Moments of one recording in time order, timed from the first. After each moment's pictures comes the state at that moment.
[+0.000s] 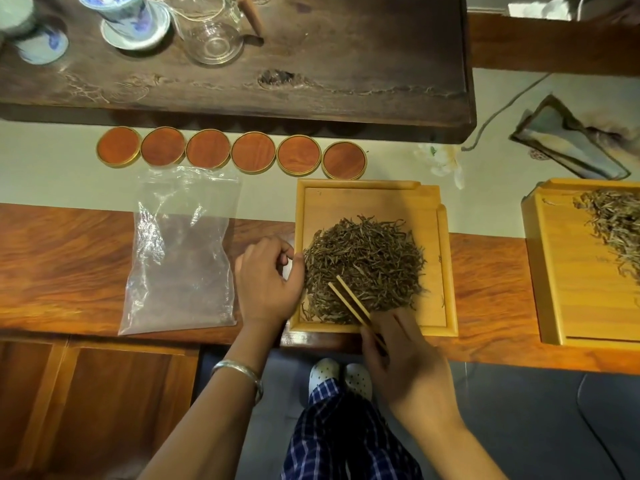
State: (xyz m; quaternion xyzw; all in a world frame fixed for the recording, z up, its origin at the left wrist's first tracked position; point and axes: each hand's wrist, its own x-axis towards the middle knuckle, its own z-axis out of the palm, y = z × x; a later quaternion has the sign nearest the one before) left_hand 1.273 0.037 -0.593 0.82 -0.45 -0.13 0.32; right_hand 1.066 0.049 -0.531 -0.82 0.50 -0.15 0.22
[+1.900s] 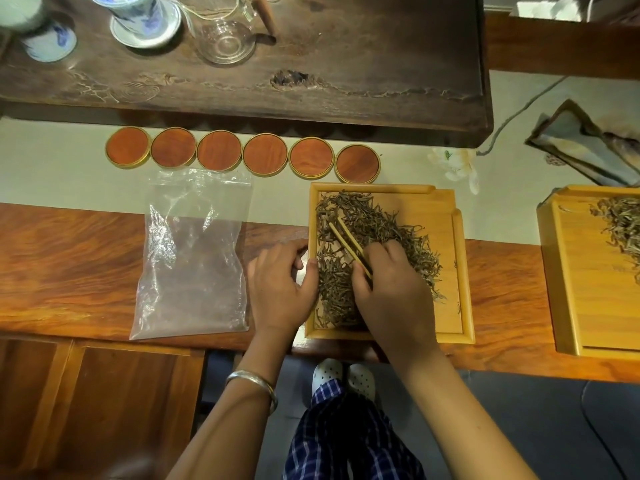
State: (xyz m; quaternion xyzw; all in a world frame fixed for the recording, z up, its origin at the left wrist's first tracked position) left_hand 1.274 0.037 -0.595 0.81 -0.47 -0.13 0.31; right_hand 1.133 -0.011 -0.526 -0.82 0.52 -0.15 0.18
